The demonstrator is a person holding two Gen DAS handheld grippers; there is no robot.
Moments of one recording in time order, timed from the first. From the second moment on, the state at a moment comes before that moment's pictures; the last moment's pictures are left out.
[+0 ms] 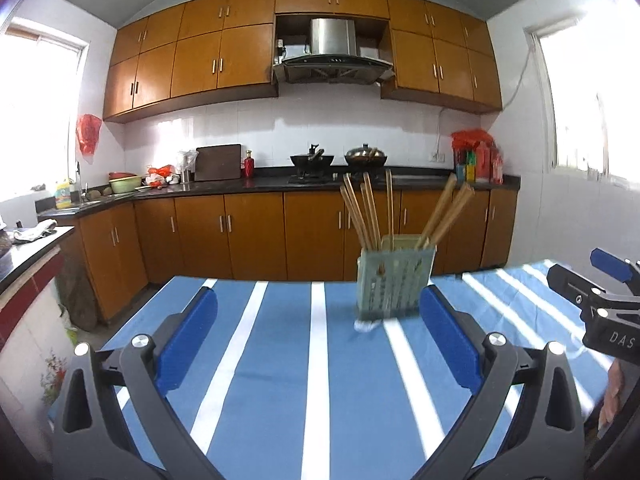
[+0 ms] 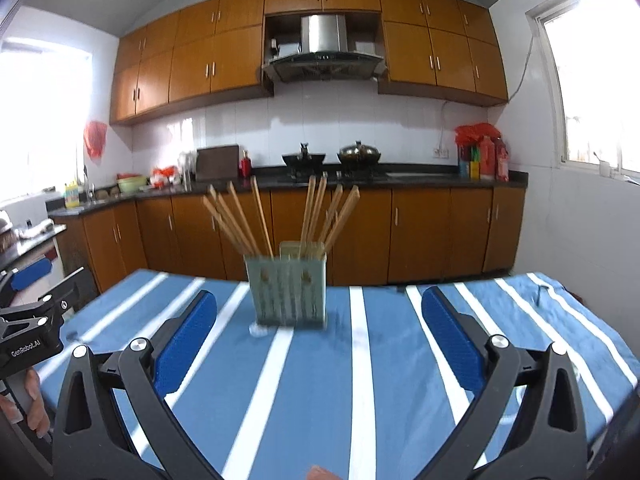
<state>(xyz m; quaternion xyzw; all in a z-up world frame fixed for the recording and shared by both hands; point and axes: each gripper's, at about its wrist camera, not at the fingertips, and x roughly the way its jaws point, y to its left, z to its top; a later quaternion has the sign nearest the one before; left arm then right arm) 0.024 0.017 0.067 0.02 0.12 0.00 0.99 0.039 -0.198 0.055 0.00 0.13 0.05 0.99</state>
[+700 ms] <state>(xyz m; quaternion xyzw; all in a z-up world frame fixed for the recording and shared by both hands) -0.001 0.005 -0.001 0.02 0.19 0.00 0.98 0.004 -0.205 -0.017 0.01 0.19 0.03 0.98</state>
